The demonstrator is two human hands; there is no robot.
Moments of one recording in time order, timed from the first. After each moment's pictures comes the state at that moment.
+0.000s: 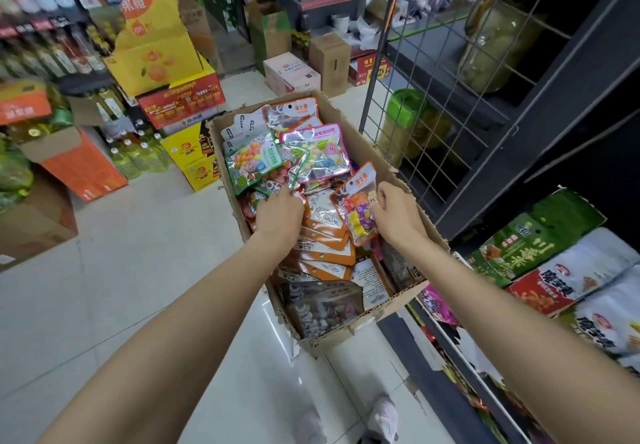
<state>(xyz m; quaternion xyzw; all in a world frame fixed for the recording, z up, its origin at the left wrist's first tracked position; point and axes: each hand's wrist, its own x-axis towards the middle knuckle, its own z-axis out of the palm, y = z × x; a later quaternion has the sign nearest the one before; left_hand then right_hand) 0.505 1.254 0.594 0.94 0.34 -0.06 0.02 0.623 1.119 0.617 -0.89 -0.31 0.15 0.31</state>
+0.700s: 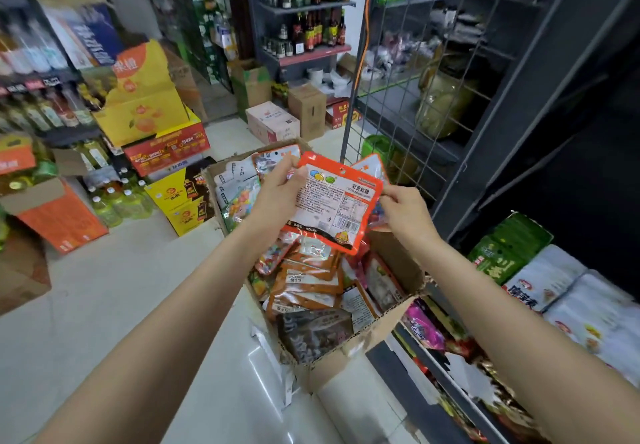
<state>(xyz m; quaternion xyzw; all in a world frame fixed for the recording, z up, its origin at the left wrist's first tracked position) 0.510 1.249 0.696 0.67 0.27 0.25 0.65 0.623 1.102 0.690 -0.79 -0.25 0.20 0.52</state>
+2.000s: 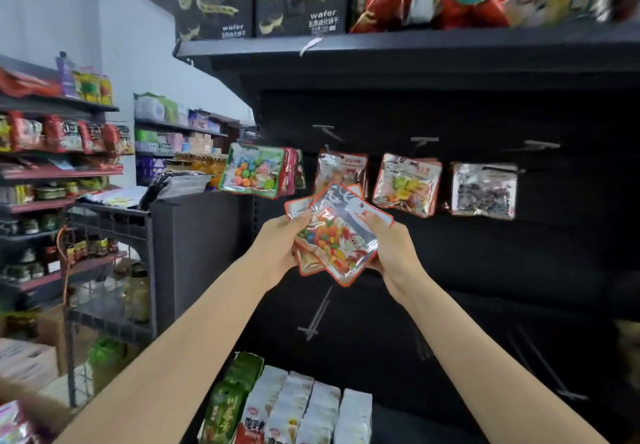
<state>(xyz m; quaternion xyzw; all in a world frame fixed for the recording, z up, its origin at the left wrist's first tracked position) 0.610 0.845 0.952 0.60 -0.10 0.06 0.79 0.607 0.681 0.951 -0.69 -0.13 -0.13 0.70</state>
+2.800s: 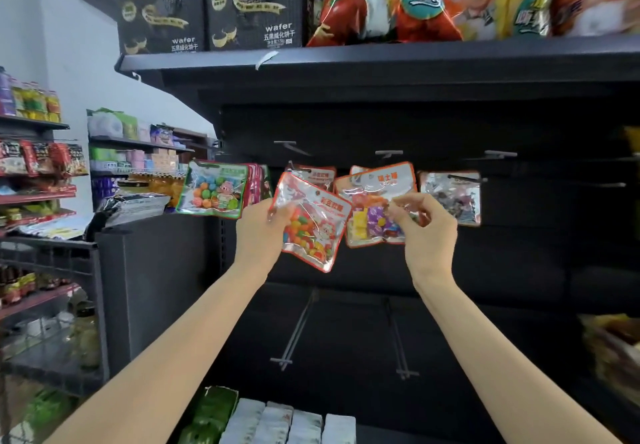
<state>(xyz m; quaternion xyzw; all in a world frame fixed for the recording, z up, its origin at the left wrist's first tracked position) 0.634 0.816 0.982 0.72 -0.13 0.36 0.58 0.617 0.617 0.975 -0.66 -0.10 -0.47 0.57</state>
